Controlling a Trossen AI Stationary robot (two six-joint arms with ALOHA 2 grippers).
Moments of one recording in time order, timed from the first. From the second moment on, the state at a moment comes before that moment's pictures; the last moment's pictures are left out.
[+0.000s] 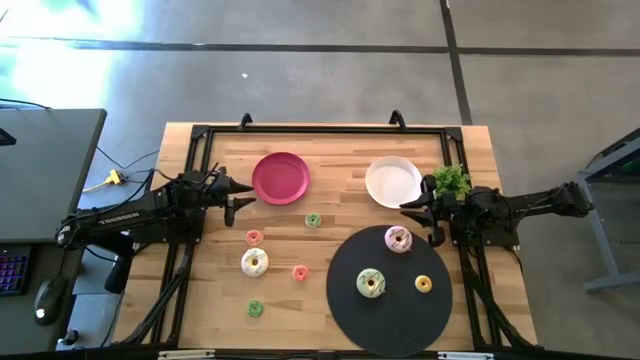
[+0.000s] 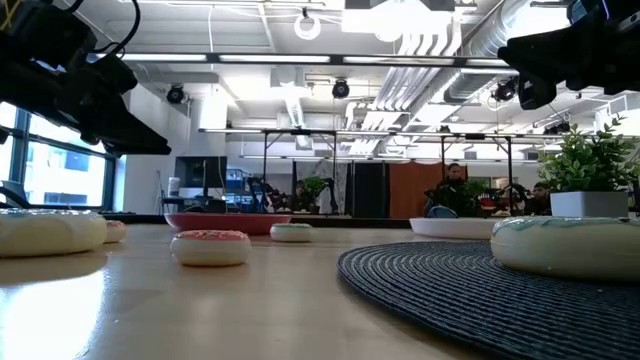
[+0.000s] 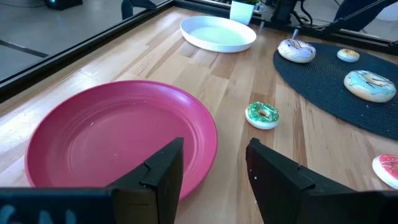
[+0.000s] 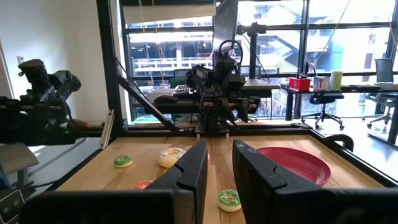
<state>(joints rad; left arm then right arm) 0.33 0.20 0.09 -0.21 0.08 -0.08 0.10 0.24 0.02 0.38 0.07 0.03</state>
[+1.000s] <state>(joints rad) 0.33 0.20 0.09 -0.12 -0.04 0.12 0.10 0.24 0.02 0.40 0.07 -0.03</state>
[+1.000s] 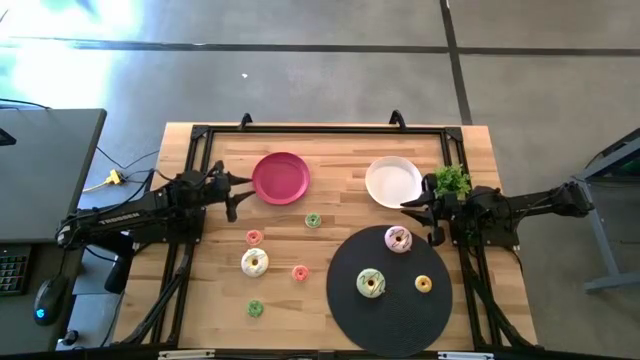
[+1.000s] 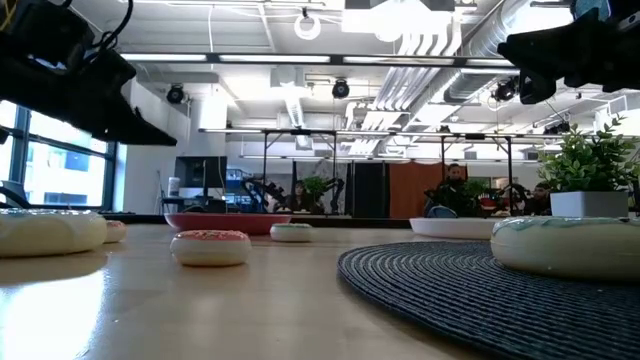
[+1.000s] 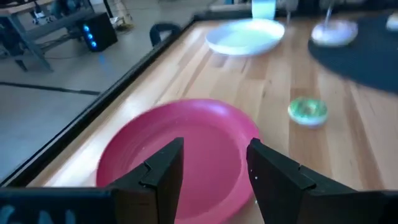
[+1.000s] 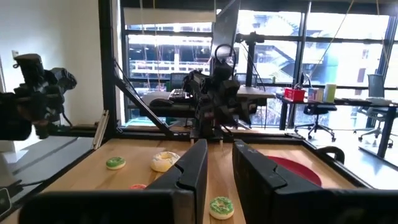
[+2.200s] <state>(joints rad) 0.33 0.21 0.09 0.19 -0.14 -0.21 0.11 0.96 0.34 -0.36 -0.01 0.57</state>
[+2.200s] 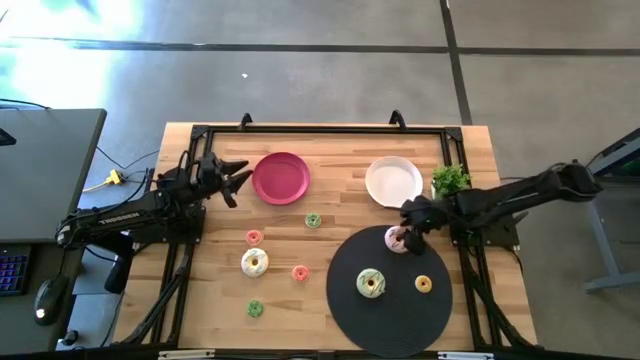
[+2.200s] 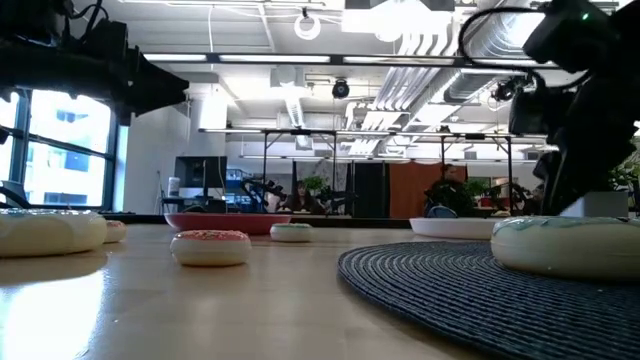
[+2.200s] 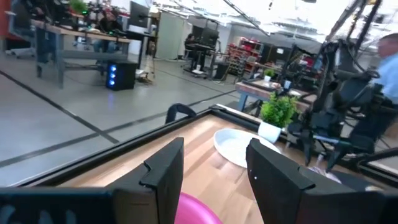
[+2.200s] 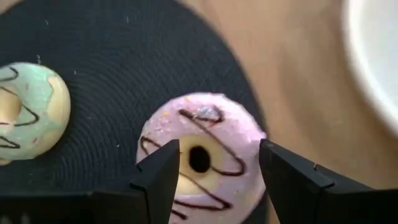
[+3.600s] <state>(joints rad) 0.33 0.21 0.09 0.24 -0.28 -0.14 -0.53 1.18 0.50 -0.31 0.36 0.46</state>
